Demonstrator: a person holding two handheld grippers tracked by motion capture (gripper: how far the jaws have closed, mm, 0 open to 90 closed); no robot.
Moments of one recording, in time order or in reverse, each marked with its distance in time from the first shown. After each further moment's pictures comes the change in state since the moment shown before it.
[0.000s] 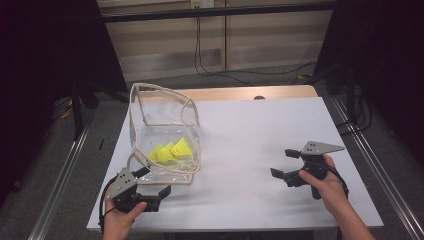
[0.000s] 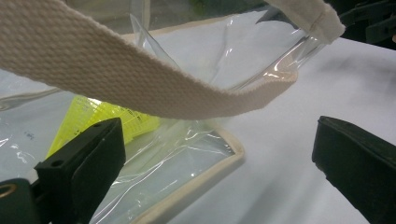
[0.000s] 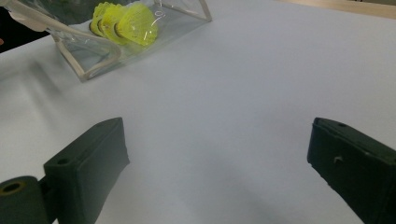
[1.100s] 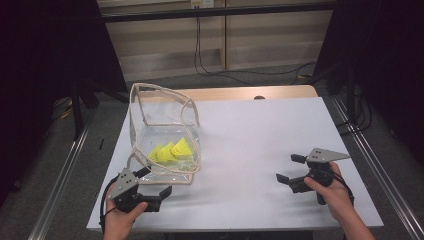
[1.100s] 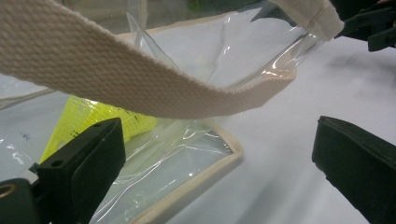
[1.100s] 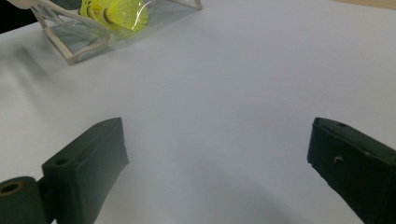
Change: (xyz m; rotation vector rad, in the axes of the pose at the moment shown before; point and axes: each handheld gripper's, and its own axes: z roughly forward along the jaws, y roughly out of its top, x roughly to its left) left arm 0.000 0.000 0.002 0.005 -0.008 0.009; right arm -0.004 -0.022 -0.010 0.000 -0.034 -0.015
